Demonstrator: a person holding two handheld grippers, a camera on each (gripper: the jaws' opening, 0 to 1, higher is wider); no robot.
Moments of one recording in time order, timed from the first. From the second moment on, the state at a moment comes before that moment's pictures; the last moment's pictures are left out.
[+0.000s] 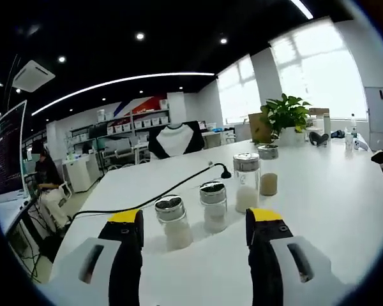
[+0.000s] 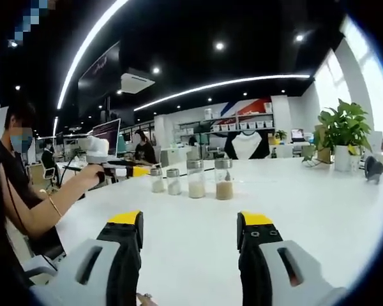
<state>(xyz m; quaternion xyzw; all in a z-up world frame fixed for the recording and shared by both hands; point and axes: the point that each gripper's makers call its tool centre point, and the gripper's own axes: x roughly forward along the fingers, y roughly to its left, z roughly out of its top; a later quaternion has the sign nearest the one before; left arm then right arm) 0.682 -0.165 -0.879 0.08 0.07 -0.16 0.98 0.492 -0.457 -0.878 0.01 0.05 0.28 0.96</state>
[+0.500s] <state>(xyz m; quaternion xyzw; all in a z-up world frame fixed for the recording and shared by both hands) 0.688 -0.162 -0.881 0.08 0.07 -0.16 0.98 0.492 -0.459 -0.889 -0.02 0.08 0.27 0.96</state>
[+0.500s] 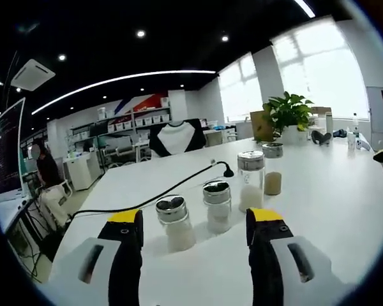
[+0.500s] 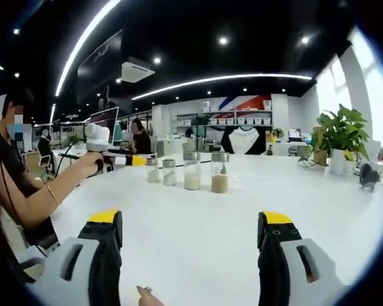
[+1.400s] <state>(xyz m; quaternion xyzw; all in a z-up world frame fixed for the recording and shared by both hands) 0.702 -0.162 -0.896 0.07 0.07 -0.17 0.98 0.488 -0.465 -0.885 -0.03 0.08 0.26 0.96</state>
